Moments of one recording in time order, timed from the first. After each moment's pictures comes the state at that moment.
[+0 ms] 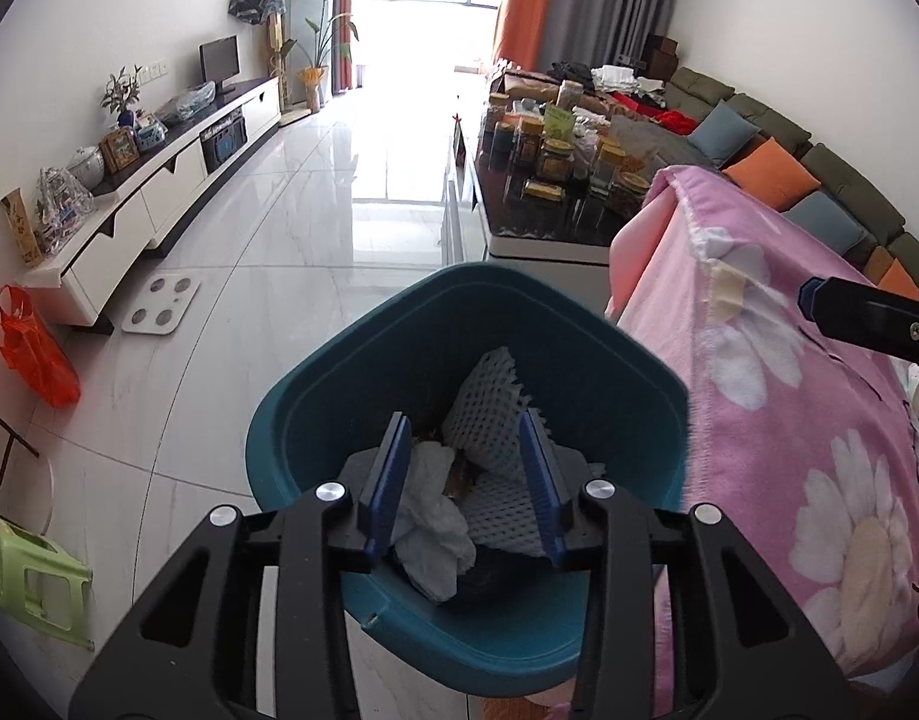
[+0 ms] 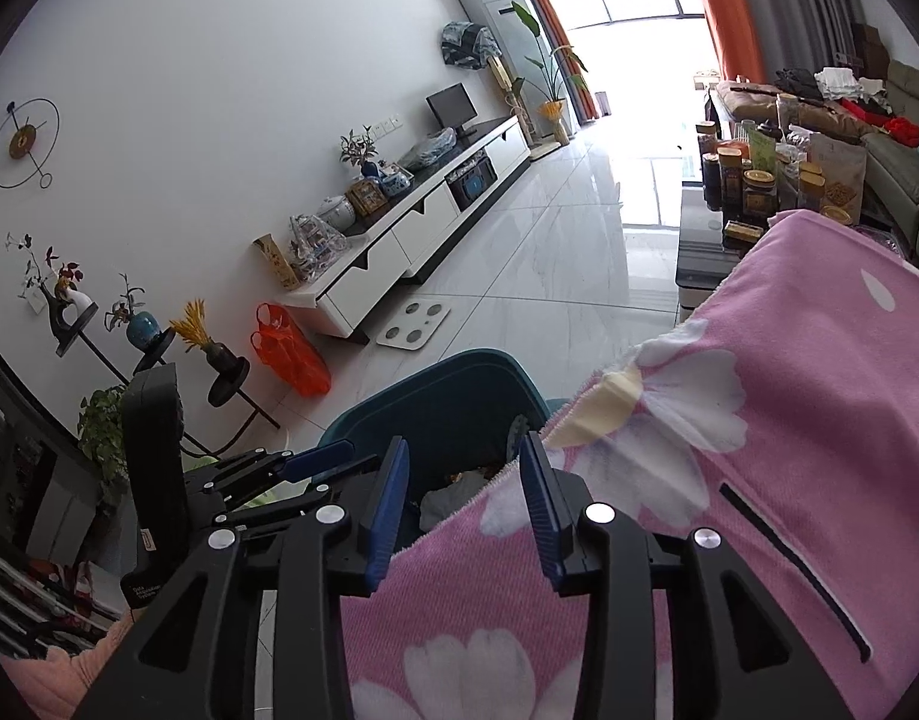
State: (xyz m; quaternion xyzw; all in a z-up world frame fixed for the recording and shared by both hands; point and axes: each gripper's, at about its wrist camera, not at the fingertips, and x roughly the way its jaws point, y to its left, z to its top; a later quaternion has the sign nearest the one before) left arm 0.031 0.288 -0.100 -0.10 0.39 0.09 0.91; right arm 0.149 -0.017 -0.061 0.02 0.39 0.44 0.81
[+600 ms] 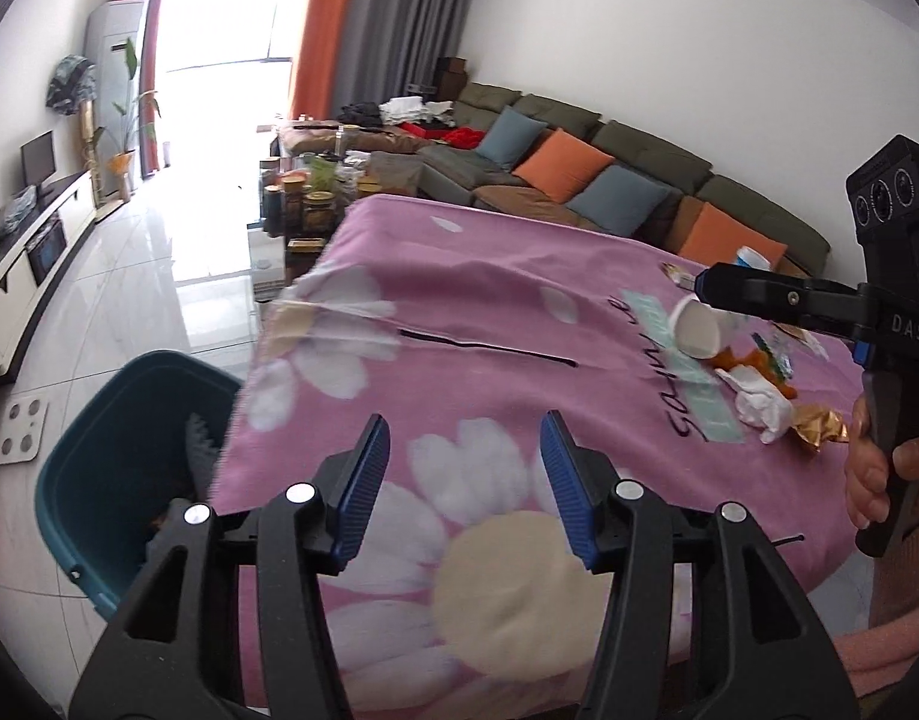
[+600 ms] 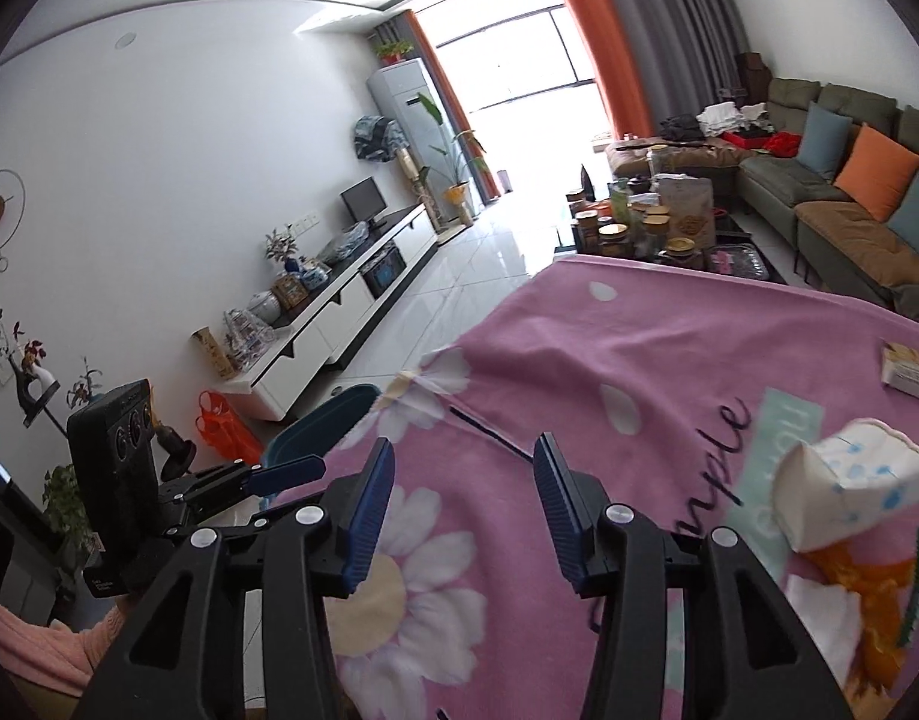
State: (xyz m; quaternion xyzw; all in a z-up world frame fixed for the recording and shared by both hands) left arm 0.007 0.111 -0.048 -0.05 0.33 -0.15 0.93; right arm 0.098 -0.211 -0.035 0.09 0.33 0.32 0.88
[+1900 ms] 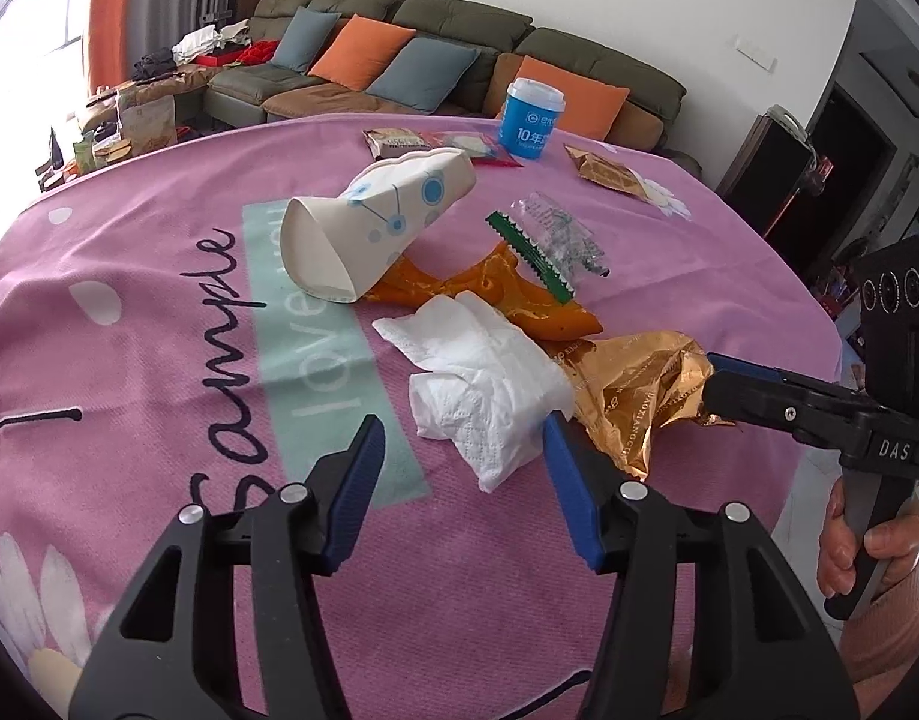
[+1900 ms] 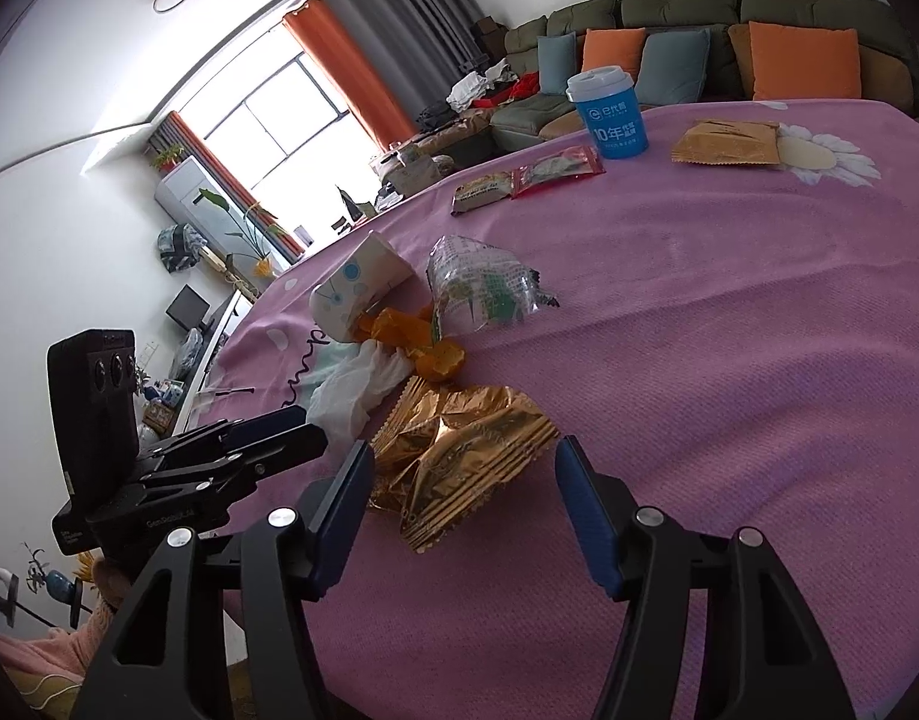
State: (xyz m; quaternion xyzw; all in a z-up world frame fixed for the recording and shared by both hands) left arm 0.054 -0.135 -0.080 0.04 0.44 -0.35 0.83; right arm 0.001 -0.422 -0.120 0.24 0.37 0.10 0.89
